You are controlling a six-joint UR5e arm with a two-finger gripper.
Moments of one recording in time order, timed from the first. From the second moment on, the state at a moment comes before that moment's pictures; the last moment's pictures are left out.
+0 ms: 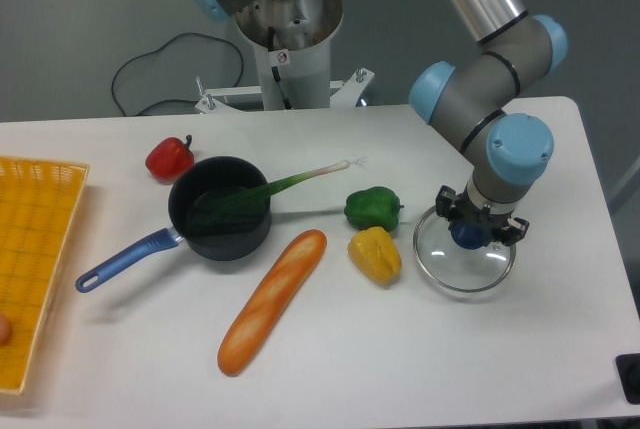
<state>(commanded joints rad) 2.73 -2.07 -1.50 -1.19 1.62 1.25</state>
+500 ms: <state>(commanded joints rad) 2.69 -2.00 -1.46 -1.28 1.62 1.38</state>
